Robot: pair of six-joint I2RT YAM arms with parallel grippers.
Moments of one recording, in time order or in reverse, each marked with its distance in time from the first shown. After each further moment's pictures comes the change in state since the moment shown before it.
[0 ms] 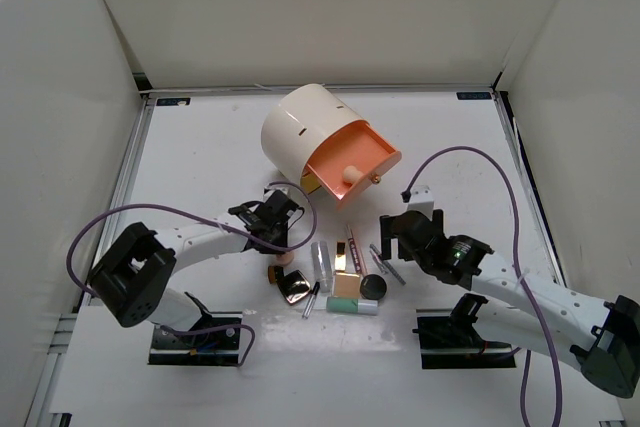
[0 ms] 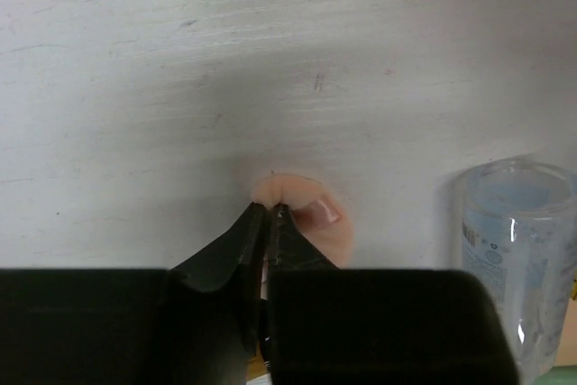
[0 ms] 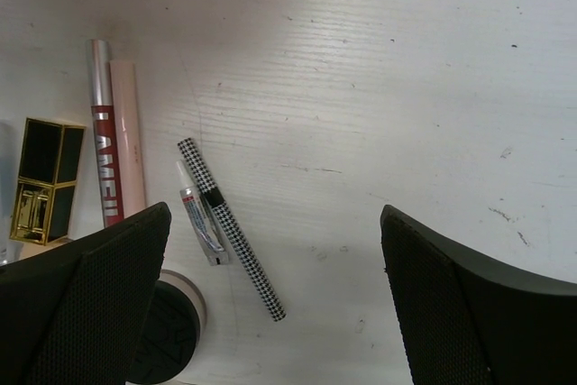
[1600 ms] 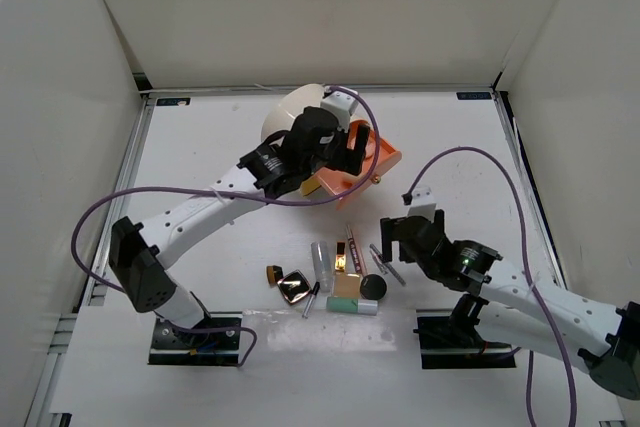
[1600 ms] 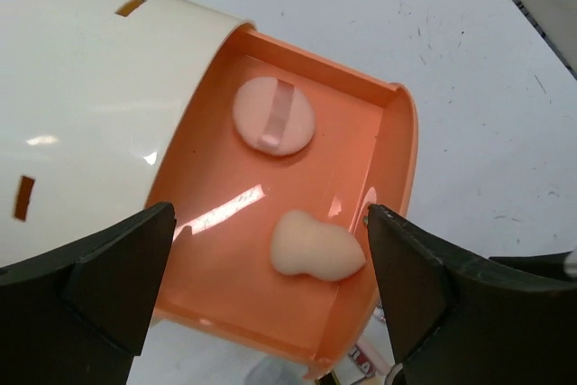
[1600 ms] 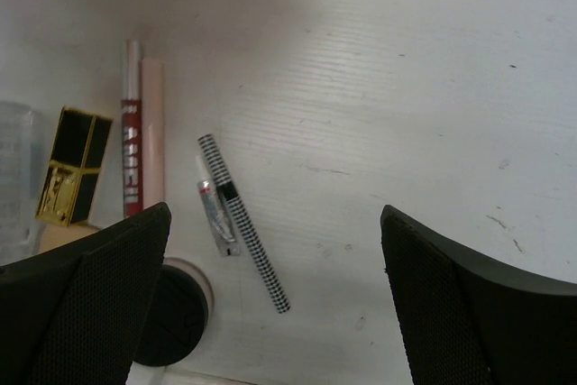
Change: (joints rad) left arm -0.125 0.130 0.794 0.070 -0.068 0.430; right arm 0.034 -0.090 0.000 -0.032 0.042 0.003
